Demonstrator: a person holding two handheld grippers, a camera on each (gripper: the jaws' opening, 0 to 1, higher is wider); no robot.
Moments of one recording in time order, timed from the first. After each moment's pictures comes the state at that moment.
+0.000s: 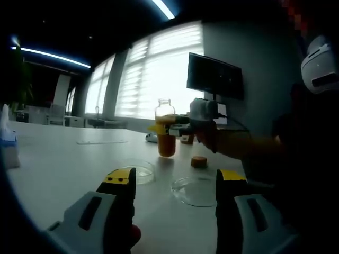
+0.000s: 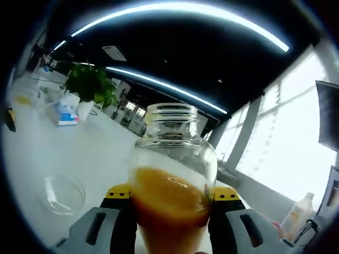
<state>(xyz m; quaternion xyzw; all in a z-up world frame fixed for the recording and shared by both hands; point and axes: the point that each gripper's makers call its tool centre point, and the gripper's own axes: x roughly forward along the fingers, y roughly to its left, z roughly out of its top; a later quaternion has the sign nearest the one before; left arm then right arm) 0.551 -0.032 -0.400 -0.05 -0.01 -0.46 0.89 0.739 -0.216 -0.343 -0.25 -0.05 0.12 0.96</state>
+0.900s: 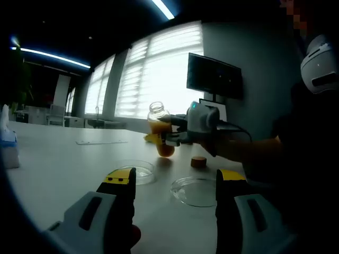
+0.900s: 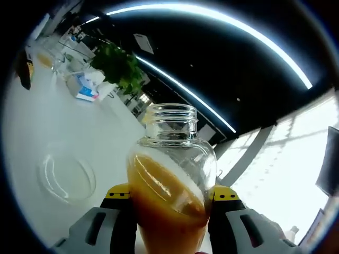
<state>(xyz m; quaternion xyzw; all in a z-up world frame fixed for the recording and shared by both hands) 0.551 -0.032 -0.400 -0.05 -0.01 -0.46 0.89 0.726 -0.176 -0.357 -0.39 -0.08 0.14 0.91</state>
